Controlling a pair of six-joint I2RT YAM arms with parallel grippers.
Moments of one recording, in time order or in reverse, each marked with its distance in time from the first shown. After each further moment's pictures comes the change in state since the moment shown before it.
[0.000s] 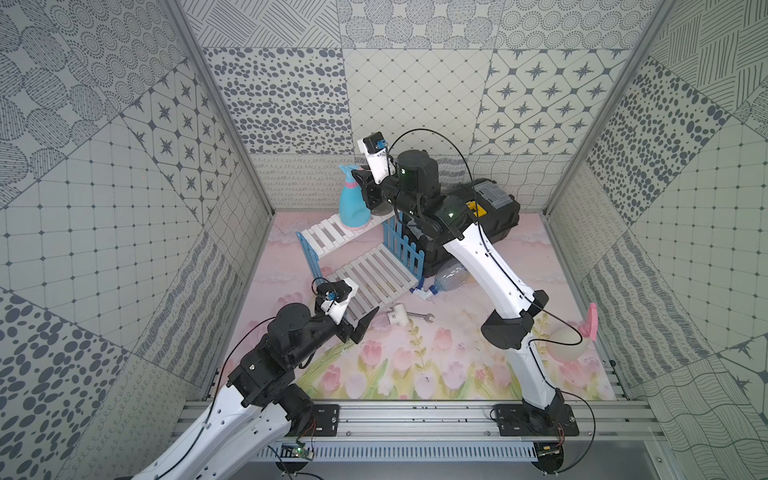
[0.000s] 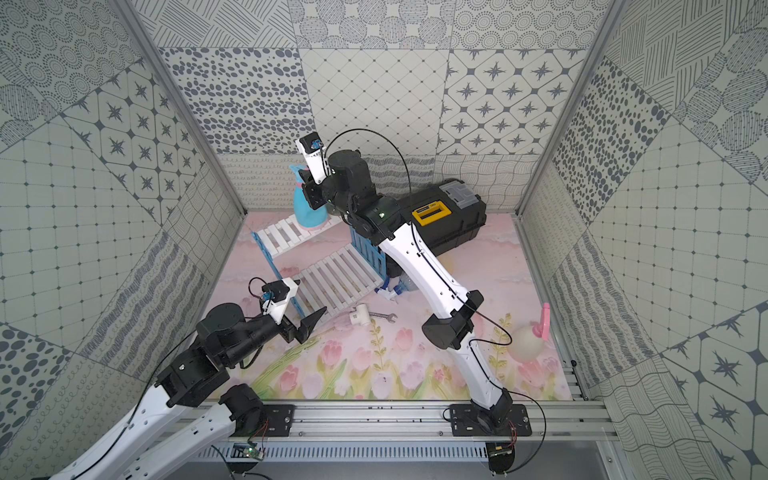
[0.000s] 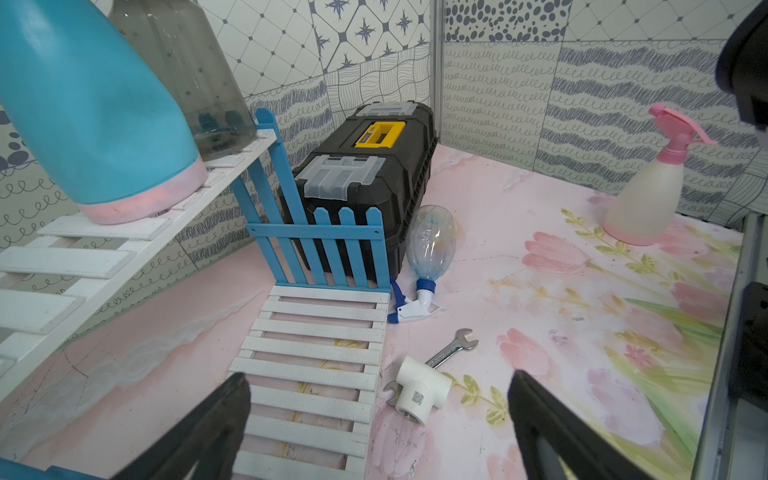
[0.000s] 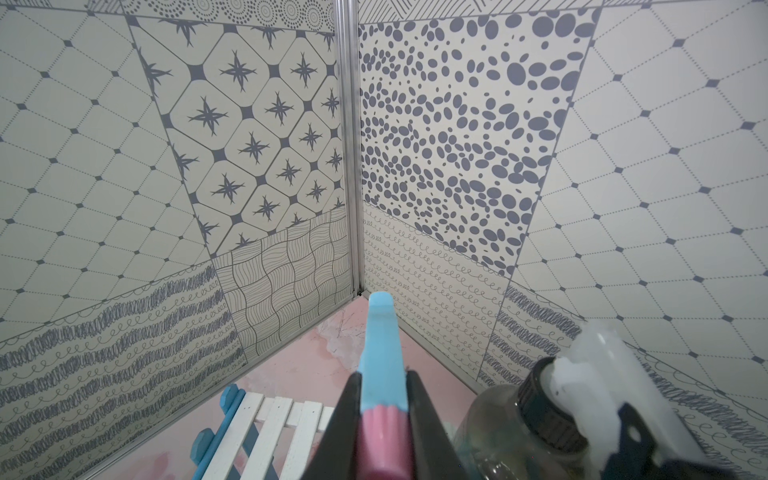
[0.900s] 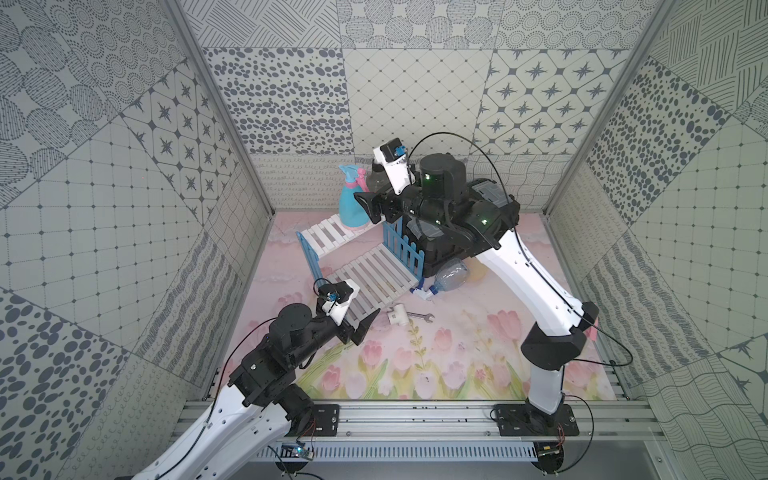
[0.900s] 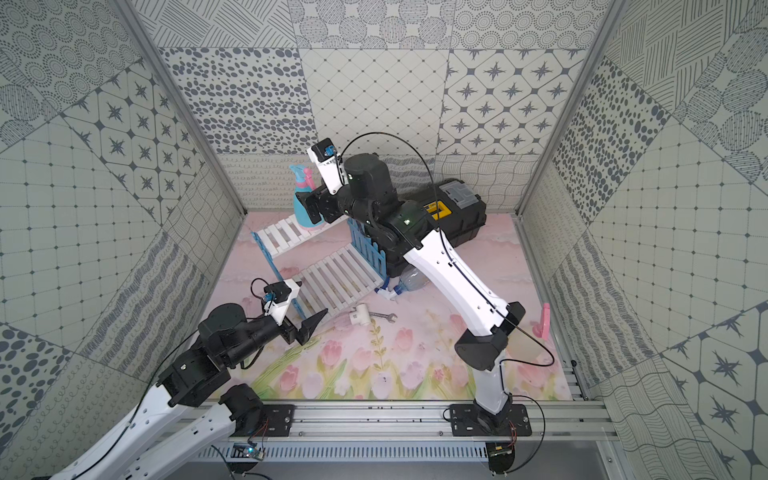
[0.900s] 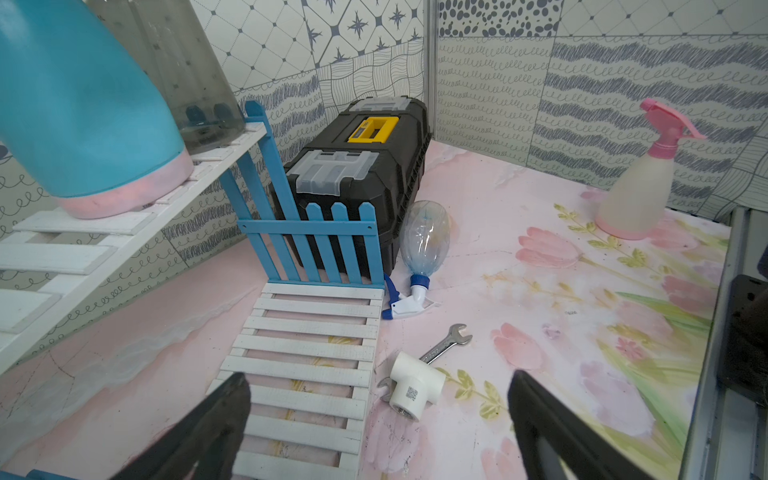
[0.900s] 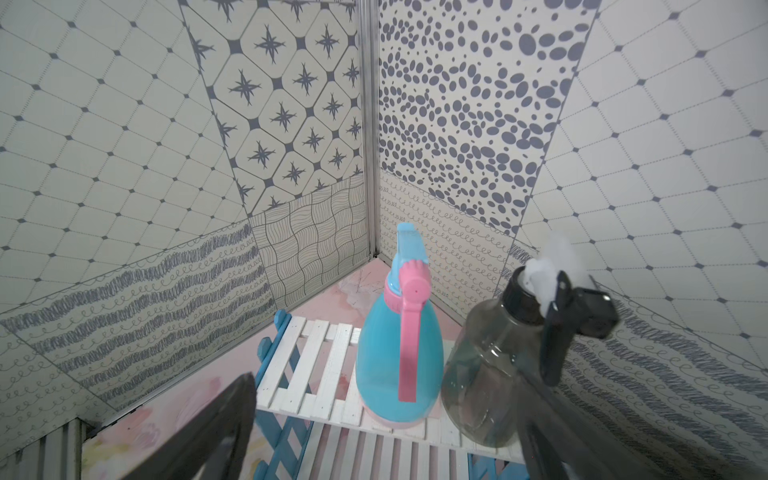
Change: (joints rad) left arm 0.000 0.001 -0.013 0.000 0.023 -0.003; right arm 0.019 -0.378 -0.430 -0.026 -0.023 0.022
